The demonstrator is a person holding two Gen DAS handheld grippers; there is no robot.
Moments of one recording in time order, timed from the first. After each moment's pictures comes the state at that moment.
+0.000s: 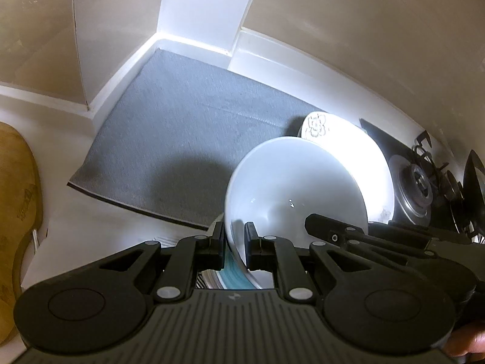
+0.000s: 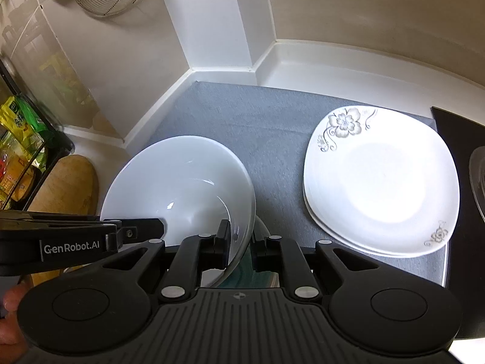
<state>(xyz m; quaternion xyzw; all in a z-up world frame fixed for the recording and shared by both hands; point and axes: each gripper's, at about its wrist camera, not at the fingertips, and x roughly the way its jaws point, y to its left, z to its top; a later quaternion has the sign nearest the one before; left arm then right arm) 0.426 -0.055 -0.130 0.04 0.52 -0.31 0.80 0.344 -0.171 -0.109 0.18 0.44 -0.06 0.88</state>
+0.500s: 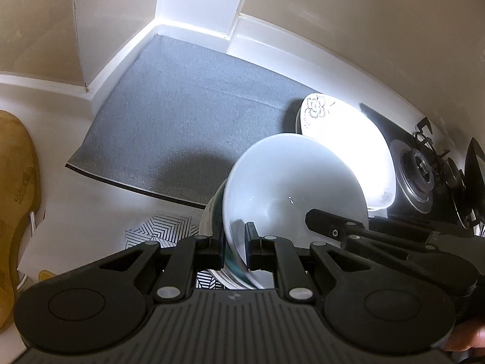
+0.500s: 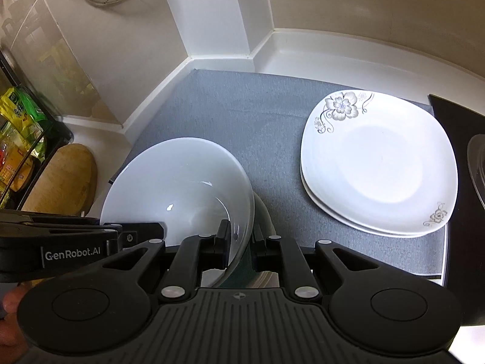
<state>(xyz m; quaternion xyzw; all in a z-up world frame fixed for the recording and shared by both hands) 0.415 -0.052 -0.136 0.05 0.53 -0.31 0.79 0.329 -0.166 -0.116 0.18 0.45 -0.06 0.87</state>
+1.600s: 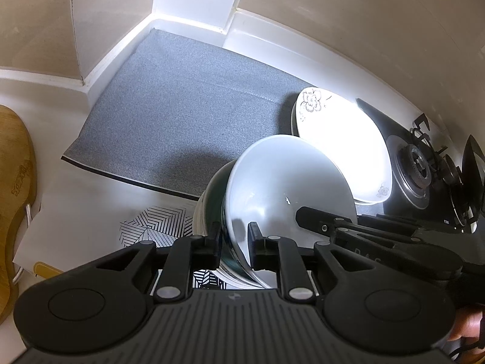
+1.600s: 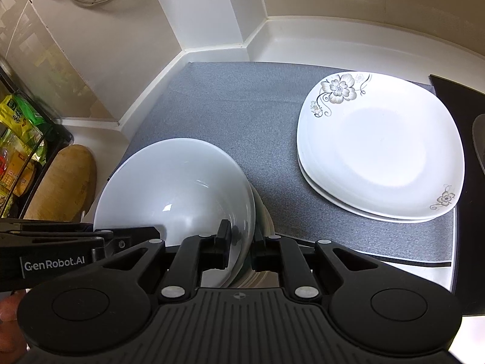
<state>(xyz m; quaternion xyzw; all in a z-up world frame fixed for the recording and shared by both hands) 0.410 -0.052 -0.139 0.05 0.54 -0.31 0.78 0.326 -0.175 -0.129 0.21 0.45 -0.06 0.86</state>
